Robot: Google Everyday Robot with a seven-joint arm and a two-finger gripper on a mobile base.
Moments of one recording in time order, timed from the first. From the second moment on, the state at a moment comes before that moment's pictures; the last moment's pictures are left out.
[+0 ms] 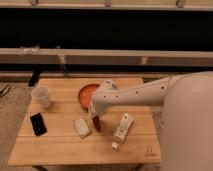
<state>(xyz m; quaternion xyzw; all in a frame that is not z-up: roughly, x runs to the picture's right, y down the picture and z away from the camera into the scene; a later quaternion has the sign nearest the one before) -0.065 0.155 0.810 -0.07 -0.29 -0.73 0.61</state>
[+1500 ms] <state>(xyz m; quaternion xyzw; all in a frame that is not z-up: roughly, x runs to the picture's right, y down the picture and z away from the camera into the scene) -0.136 0.168 0.794 -0.03 -0.33 -0.77 0.54</state>
